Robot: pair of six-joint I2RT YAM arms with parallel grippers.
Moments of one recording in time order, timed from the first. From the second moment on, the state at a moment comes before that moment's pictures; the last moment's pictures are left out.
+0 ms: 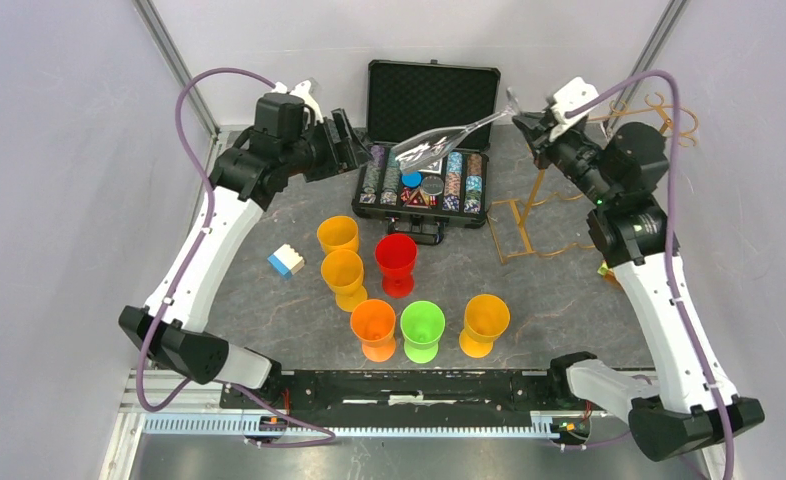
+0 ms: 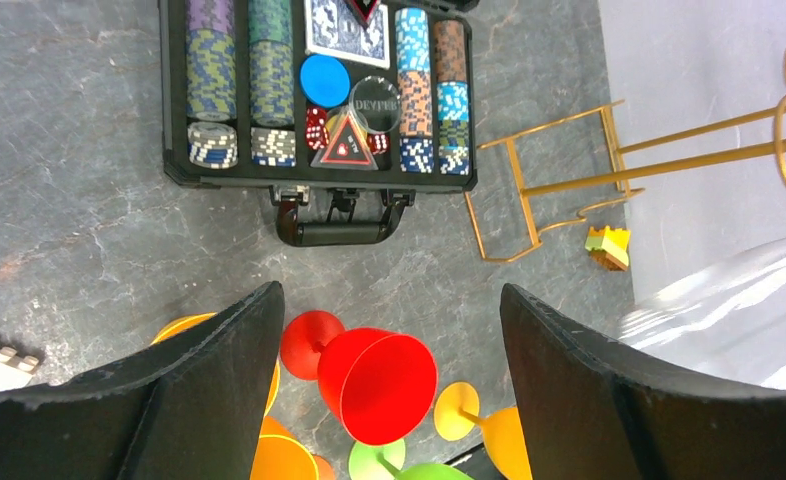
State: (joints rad) left arm -0.40 1.44 1.68 -0.79 0.14 -0.56; right arm 0.22 1.07 1.35 -0.18 -0.36 -0.30
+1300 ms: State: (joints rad) left arm -0.44 1.55 1.57 -0.18 0.91 -1.02; right arm 1.17 1.13 0.91 0.37 0.72 -1.73
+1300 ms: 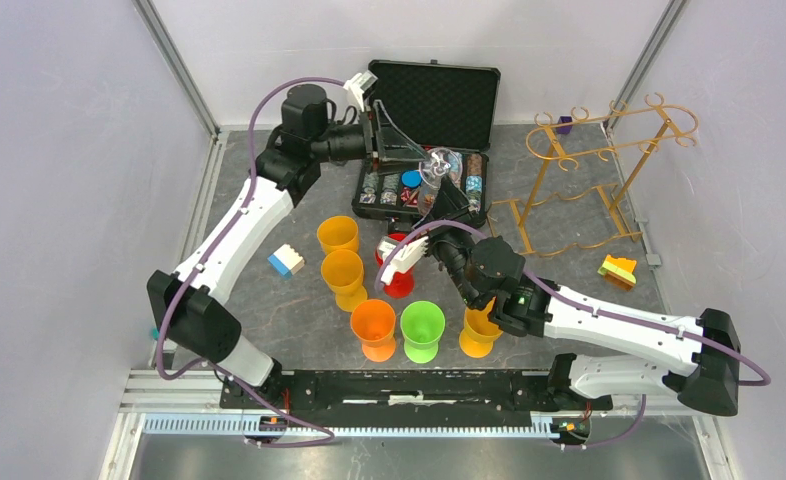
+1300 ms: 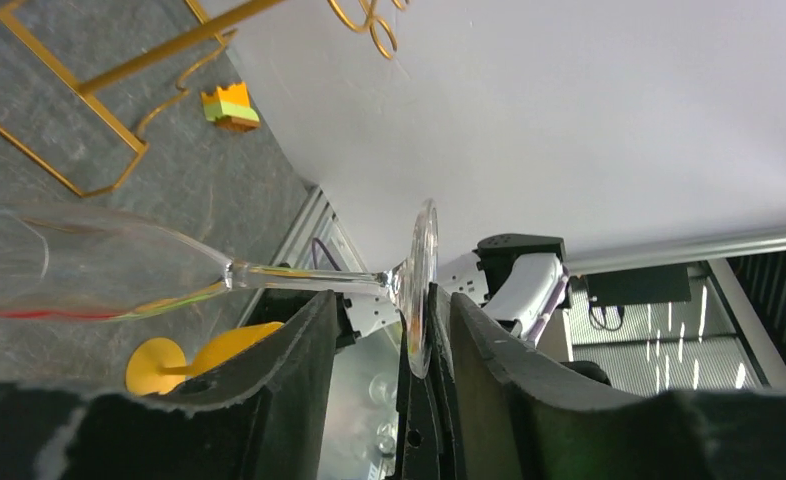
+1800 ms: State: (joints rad) left arm -0.50 1.59 1.64 -0.29 0.93 -0.96; right arm 1.16 1.14 0.91 0.37 0.73 -1.73
